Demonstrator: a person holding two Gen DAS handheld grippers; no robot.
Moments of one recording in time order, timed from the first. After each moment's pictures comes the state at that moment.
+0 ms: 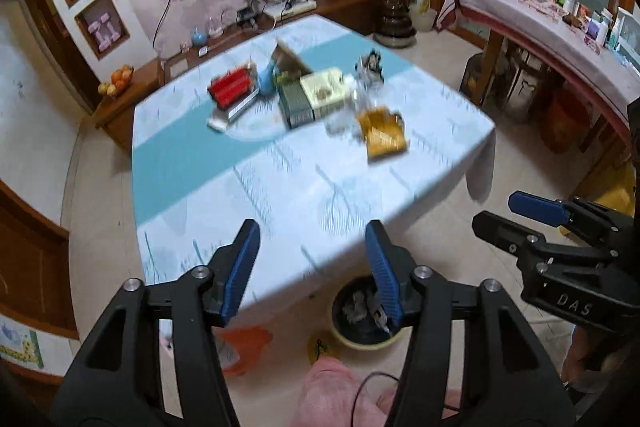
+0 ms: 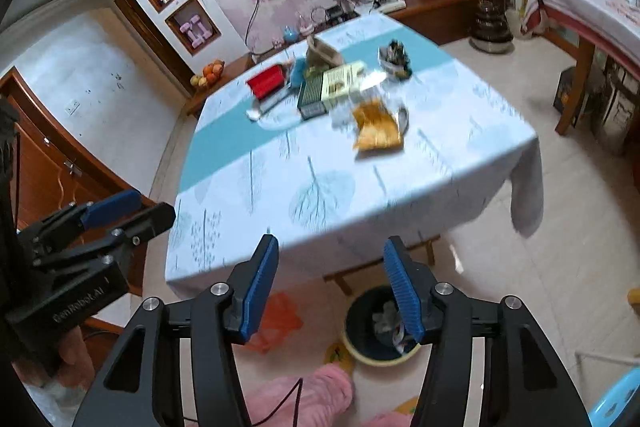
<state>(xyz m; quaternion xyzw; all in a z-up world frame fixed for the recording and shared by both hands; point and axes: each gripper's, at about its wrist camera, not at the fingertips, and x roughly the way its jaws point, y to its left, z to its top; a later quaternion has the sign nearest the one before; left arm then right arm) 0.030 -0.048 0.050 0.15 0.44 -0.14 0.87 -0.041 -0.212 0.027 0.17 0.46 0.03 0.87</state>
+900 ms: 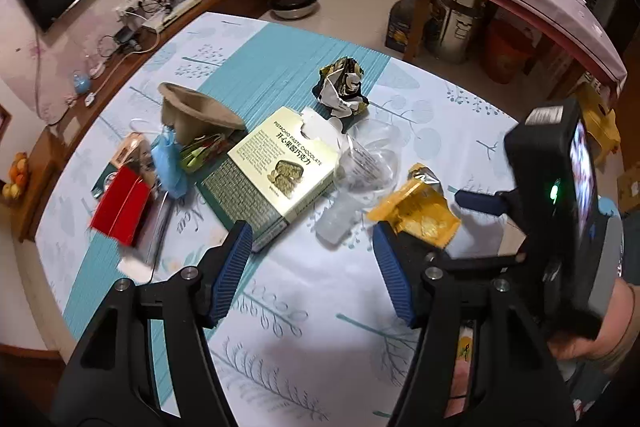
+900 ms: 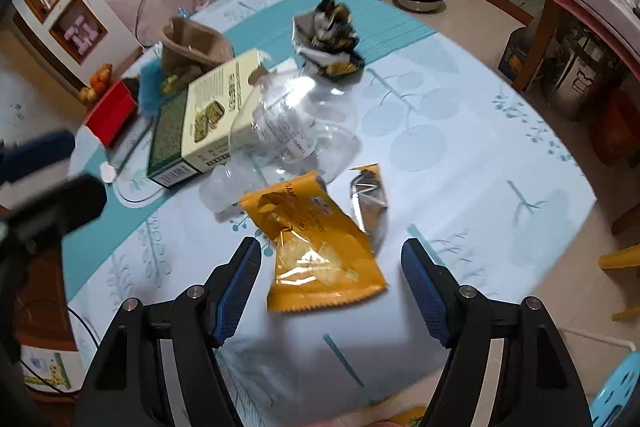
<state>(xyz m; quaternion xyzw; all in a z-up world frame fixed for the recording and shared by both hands) 0.292 -0.131 -0.057 0.24 0.48 -0.33 0.77 0.220 -0.229 -0.139 0.17 0.54 -0.13 0.81</state>
